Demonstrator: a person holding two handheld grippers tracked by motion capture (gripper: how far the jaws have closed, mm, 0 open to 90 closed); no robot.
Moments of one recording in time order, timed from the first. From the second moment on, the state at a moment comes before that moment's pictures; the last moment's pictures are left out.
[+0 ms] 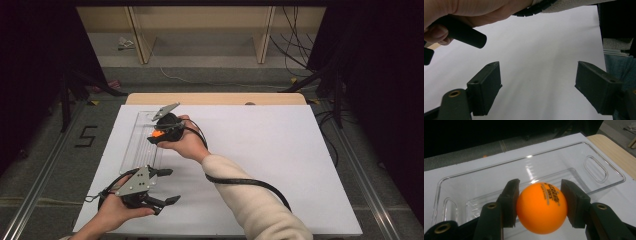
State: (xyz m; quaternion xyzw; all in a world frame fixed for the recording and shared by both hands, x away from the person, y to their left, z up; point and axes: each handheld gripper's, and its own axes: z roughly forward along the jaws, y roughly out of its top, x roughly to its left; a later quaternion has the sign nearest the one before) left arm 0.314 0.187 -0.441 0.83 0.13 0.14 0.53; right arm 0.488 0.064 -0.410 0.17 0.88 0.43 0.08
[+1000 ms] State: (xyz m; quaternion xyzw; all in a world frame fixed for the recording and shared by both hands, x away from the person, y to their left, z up) left arm 0.314 0.186 -0.441 0.83 0.13 0.14 0.53; right arm 0.500 0.087 -0.412 0.17 0.89 0.42 0.07
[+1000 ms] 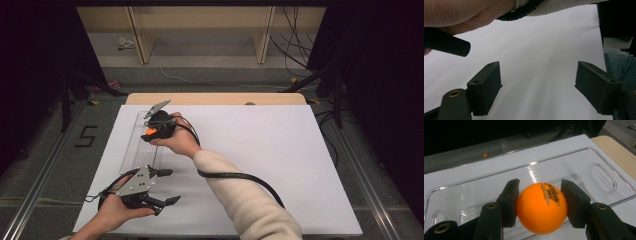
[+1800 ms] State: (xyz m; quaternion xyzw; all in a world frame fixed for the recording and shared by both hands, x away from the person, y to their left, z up) left arm 0.314 0.186 -0.442 0.83 0.13 0.14 0.53; right arm 0.506 0.099 -0.419 0.17 0.90 0.40 0.06
